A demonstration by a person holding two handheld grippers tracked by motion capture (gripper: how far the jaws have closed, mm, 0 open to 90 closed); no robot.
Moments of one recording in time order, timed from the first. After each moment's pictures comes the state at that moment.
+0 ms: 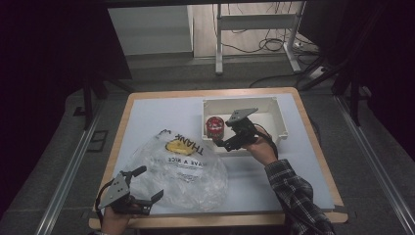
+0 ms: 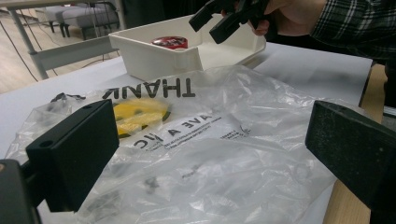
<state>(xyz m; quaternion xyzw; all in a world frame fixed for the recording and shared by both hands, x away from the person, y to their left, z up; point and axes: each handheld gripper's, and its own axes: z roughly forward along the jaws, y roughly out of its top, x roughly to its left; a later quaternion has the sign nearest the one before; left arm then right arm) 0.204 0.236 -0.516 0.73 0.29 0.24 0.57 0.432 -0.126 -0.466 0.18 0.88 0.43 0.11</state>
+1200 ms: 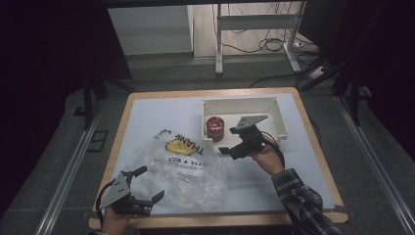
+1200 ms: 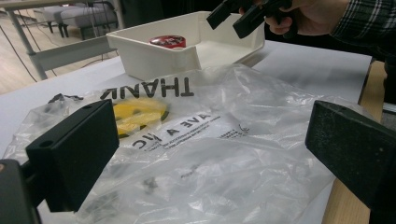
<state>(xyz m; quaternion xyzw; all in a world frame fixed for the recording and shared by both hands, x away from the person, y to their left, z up) 0.203 0.234 -0.516 0.73 0.29 0.24 0.57 0.404 -0.145 -0.464 0.19 0.87 0.45 0.09</state>
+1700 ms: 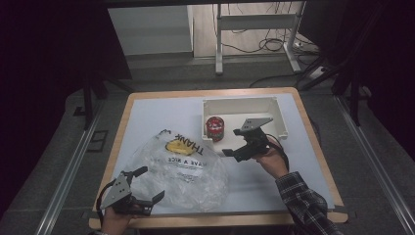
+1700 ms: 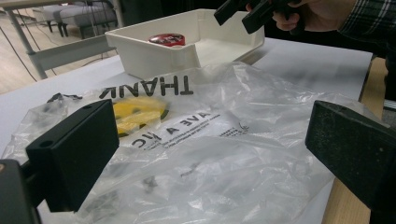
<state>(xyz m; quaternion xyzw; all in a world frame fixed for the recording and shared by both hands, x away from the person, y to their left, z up) 0.203 0.233 -0.516 0.74 0.28 0.24 0.56 0.396 -0.157 -0.463 0.20 0.86 0.45 0.09</state>
